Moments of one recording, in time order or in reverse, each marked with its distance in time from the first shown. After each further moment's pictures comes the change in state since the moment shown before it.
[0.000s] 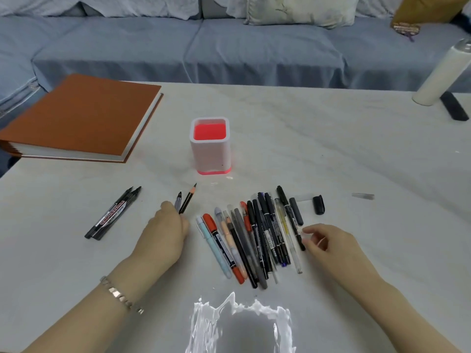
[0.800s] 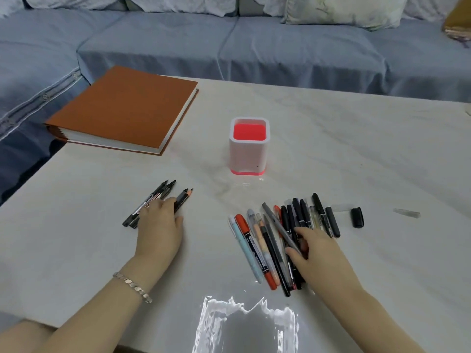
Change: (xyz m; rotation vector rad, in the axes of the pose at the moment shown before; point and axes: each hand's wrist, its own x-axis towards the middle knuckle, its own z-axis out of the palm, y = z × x) left_hand 0.017 -0.068 -0.006 0.138 0.243 -0.088; right_hand 0.003 -0.070 0.044 -0.196 -0.097 -0.103
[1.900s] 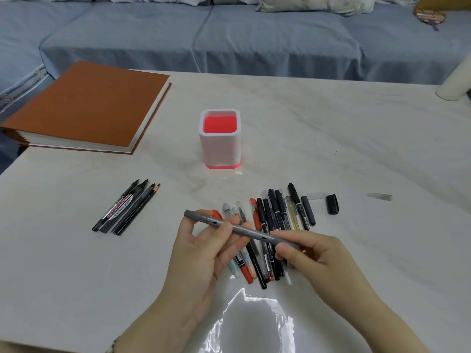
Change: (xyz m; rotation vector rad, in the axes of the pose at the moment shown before) left_hand -0.089 0.119 -0.037 -1.727 -0.324 -0.343; right_hand -0.038 -0.004 -0.045 0.764 -0.045 -0.010
